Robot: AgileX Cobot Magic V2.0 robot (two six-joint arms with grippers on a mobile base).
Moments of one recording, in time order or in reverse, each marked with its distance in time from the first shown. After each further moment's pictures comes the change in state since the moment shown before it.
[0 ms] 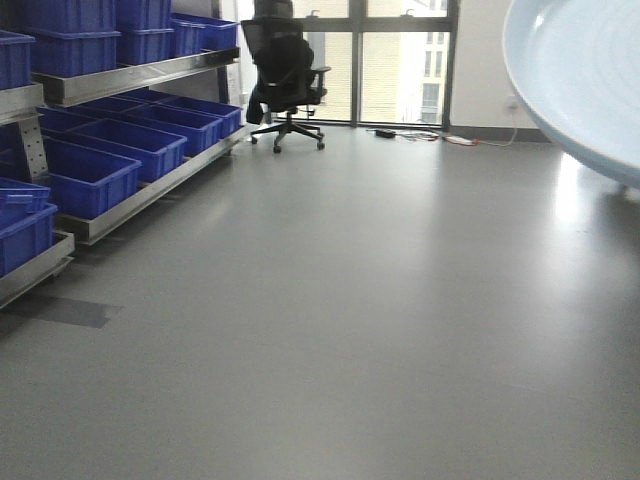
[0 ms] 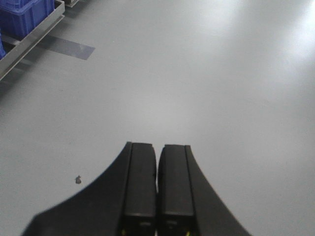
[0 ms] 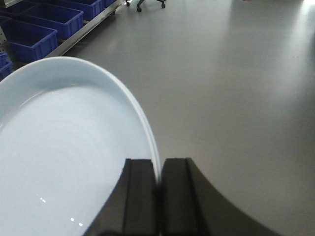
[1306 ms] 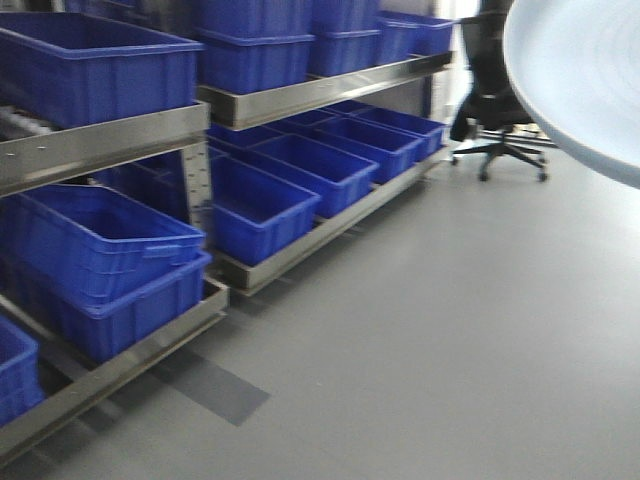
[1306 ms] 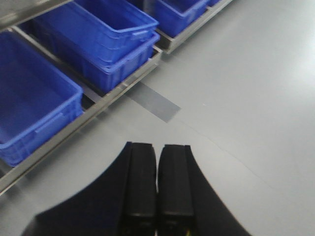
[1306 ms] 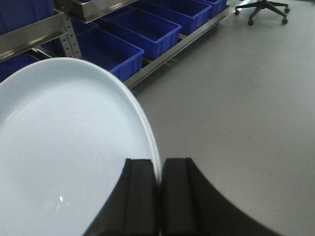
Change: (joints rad) left arm 0.000 0.000 0.000 0.000 0.000 0.000; right arm 0.000 0.000 0.000 0.000 0.000 0.000
